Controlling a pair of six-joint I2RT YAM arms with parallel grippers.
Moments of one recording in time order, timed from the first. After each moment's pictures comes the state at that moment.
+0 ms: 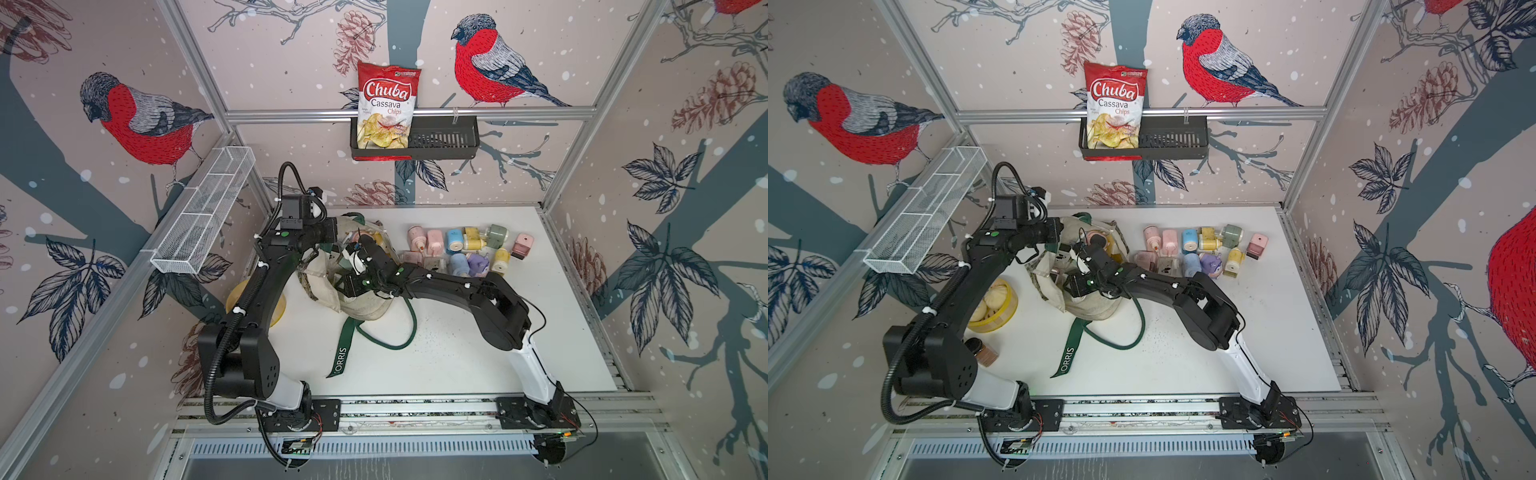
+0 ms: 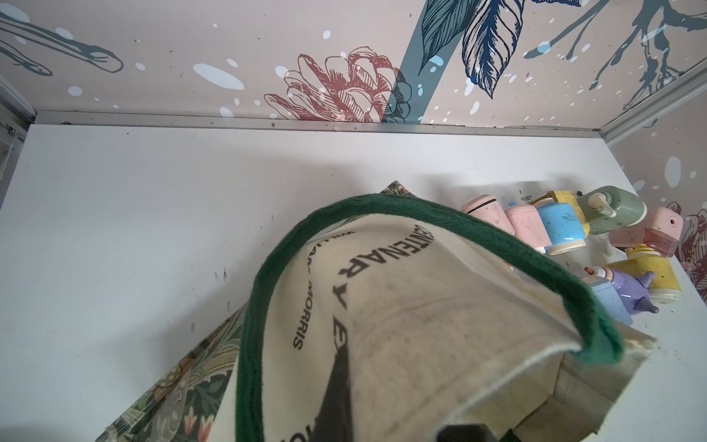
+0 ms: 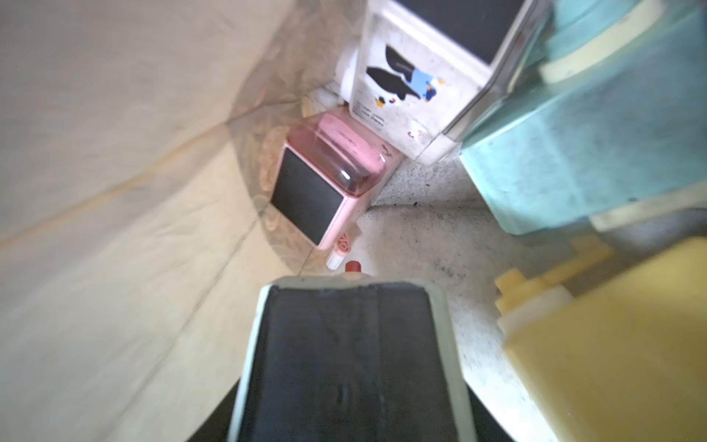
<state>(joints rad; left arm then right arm) -0.07 1.49 1.35 -0.51 0.26 -0.11 1.01 2.18 1.66 -0.13 -0.25 0.44</state>
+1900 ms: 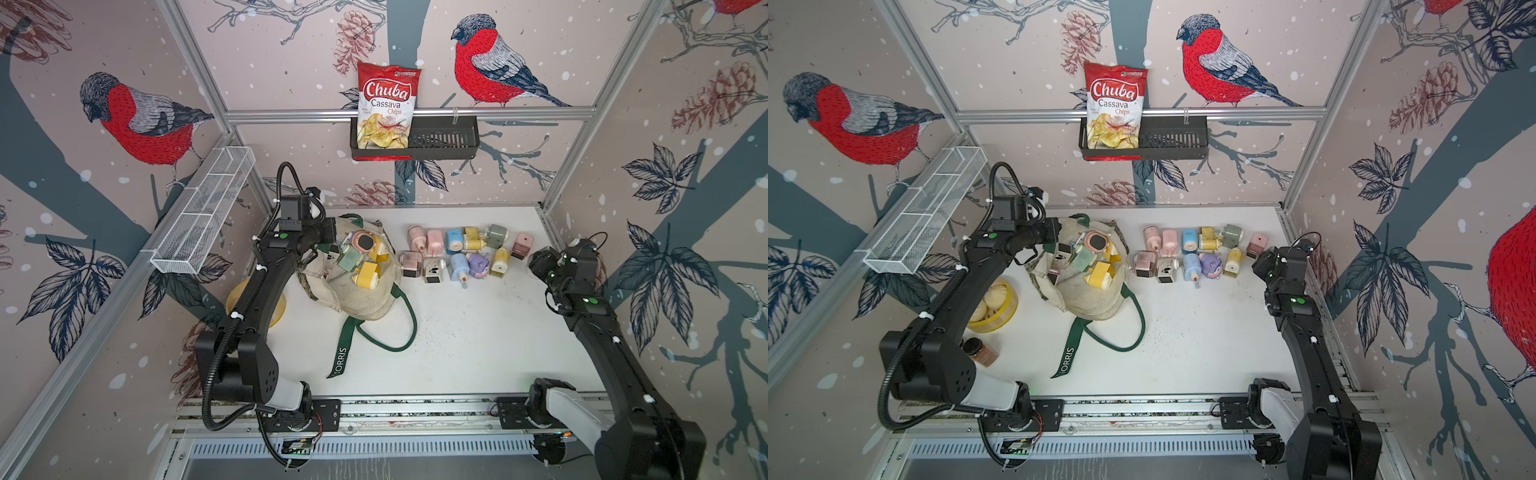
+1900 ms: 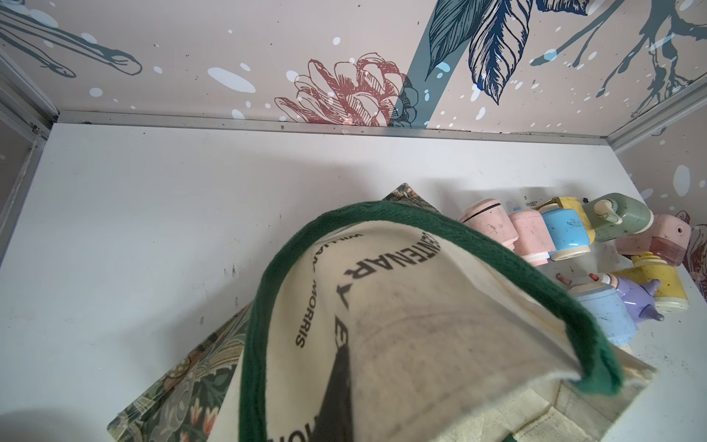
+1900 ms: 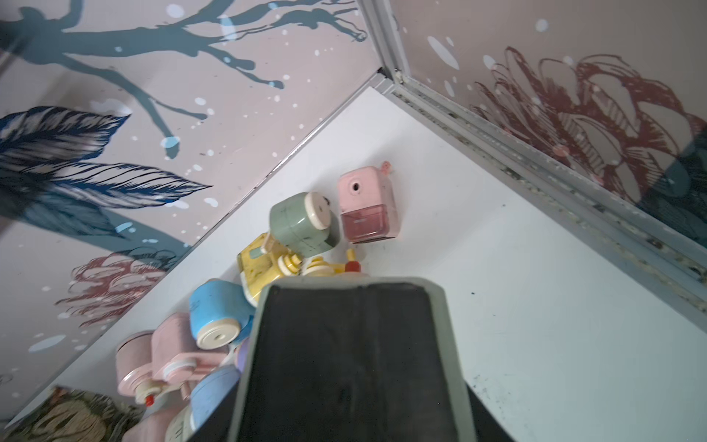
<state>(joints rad) -0.07 1.47 1.35 -0.52 0.23 -0.12 -0.08 1.03 0.72 -0.24 0.08 0.58</state>
